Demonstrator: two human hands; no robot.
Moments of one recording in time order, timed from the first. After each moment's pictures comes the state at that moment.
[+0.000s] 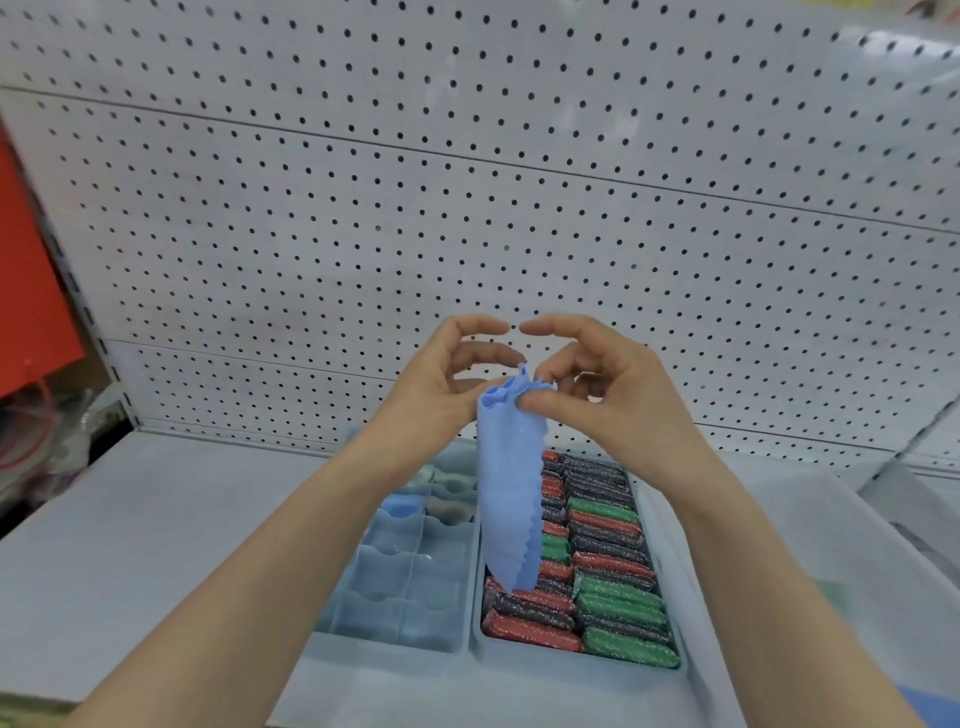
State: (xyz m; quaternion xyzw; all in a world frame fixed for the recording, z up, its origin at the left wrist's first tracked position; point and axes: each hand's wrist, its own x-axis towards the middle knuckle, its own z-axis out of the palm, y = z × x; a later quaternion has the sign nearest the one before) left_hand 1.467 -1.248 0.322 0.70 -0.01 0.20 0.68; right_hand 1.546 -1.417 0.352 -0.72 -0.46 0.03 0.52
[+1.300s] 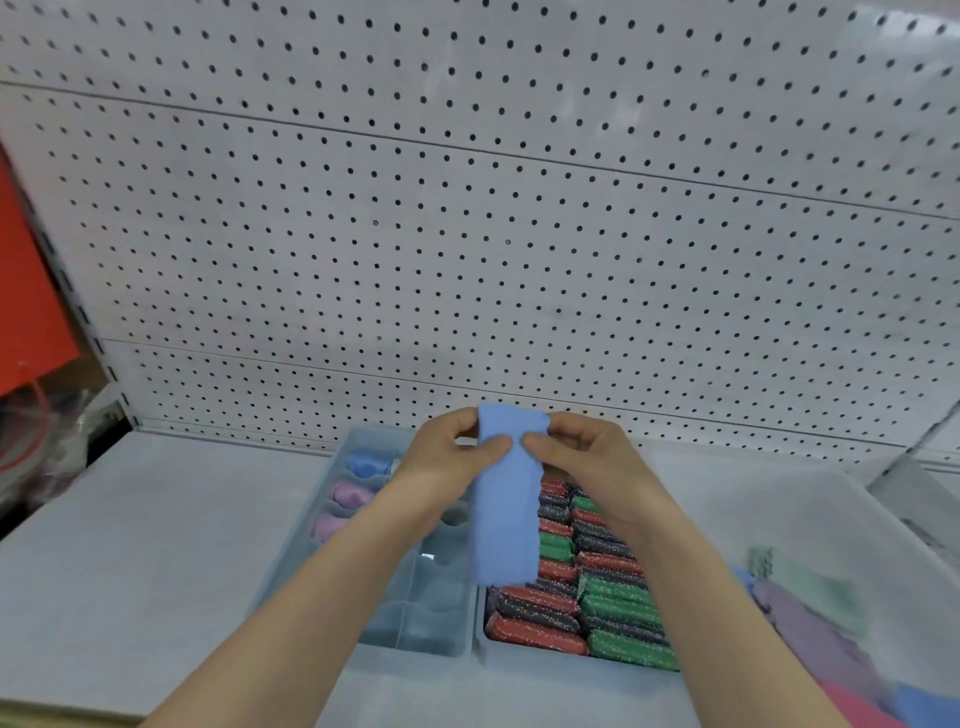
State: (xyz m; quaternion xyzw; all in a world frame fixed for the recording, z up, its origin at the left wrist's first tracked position) left_hand 1.486 -1.257 0.256 0.67 0.16 0.13 0.71; right_hand 1.569 -1.411 0.271 -0.69 -0.24 0.23 0.64
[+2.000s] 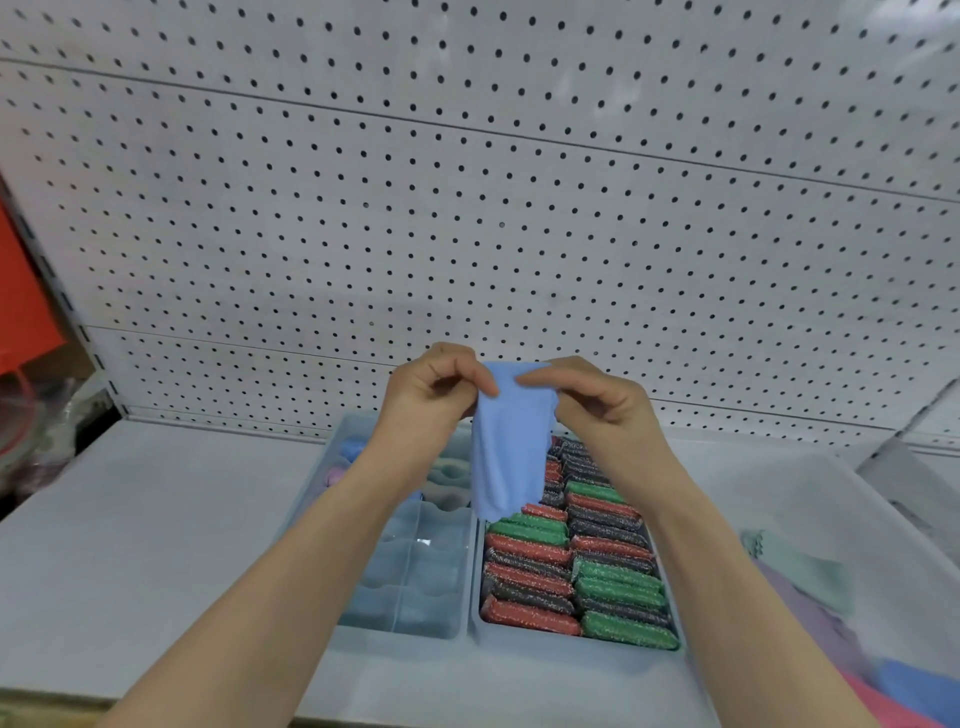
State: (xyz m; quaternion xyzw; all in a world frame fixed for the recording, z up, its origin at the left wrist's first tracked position) left_hand 1.486 -1.249 0.279 0.64 0.03 0.29 0.71; right_hand 1.577 -1.415 0.282 -0.62 -0.43 0.07 0.65
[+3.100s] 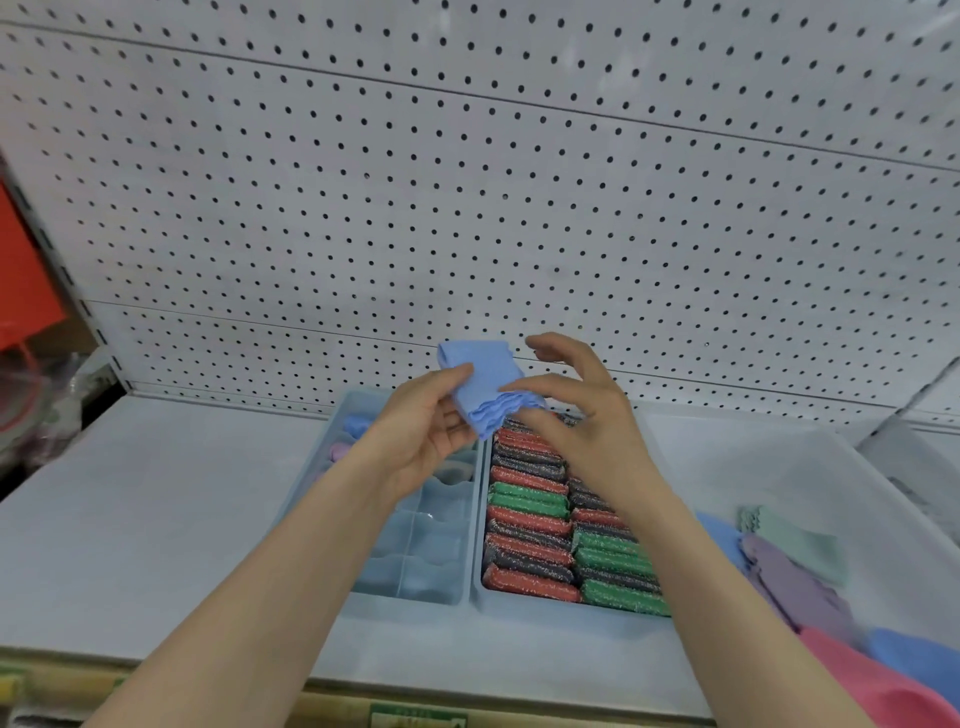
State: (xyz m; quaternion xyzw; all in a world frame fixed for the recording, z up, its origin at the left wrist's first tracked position) left_hand 1.471 -1.253 0.269 0.46 0.17 0.09 0.86; right_hand 1.558 -1.413 0.263 -0.73 -0.46 -0.07 0.49
